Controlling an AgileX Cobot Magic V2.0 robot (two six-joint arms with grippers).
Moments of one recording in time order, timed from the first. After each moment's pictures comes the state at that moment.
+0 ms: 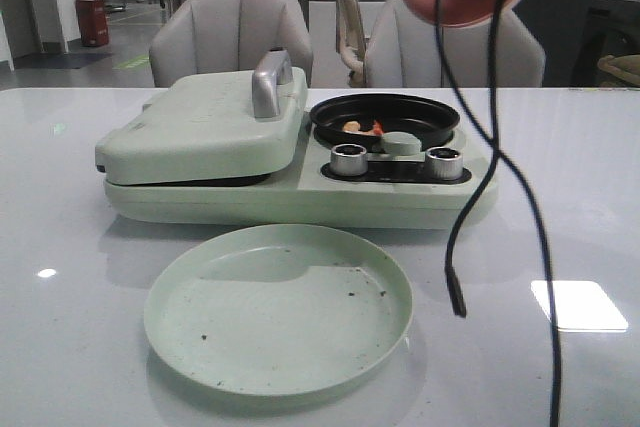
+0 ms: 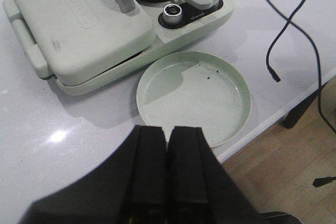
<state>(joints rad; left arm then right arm) -0.64 0.64 -0.78 -0.04 0.80 0.03 0.50 1.82 -1.71 -1.14 1.04 0.57</state>
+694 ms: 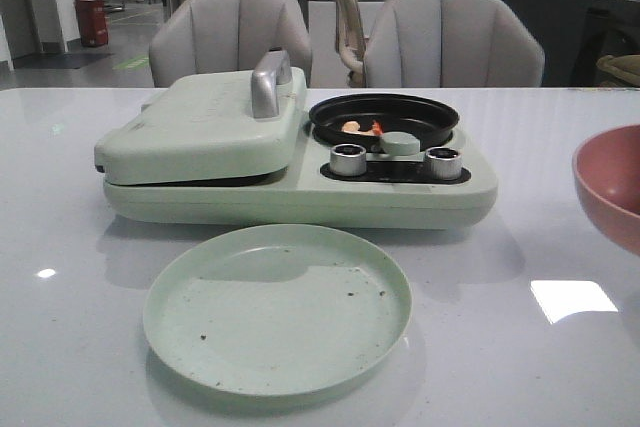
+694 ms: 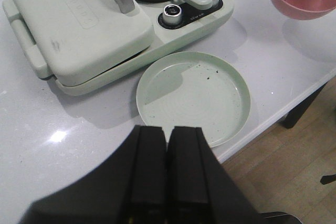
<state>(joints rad) -0.64 0.64 -0.78 -0.04 0.80 0.03 -0.19 1.52 -0.99 0.08 0.77 -0.10</state>
